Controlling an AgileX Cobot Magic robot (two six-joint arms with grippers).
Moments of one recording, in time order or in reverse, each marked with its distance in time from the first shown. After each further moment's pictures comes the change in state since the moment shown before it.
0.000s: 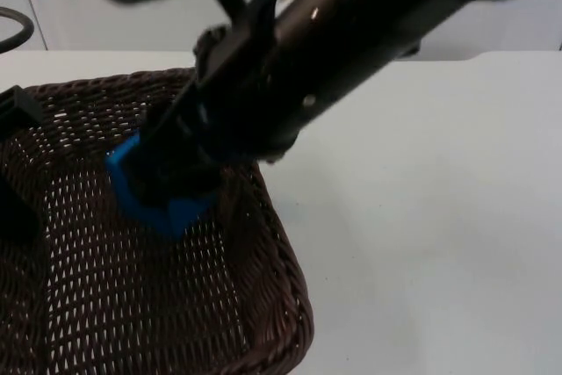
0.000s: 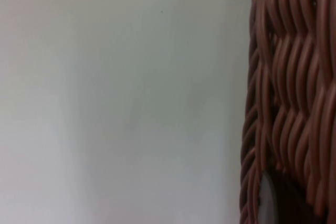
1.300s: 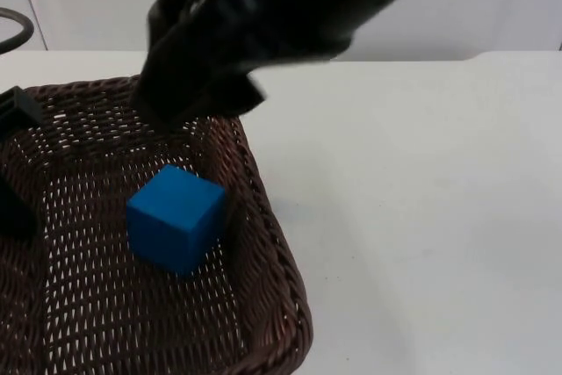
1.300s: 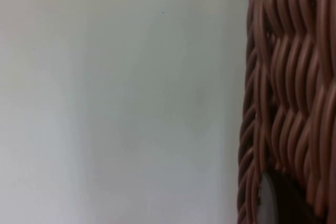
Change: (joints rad) right arm 0.000 -0.235 0.000 -0.133 0.140 0.049; left arm 0.000 0.000 0.001 0.000 -0.002 0.000
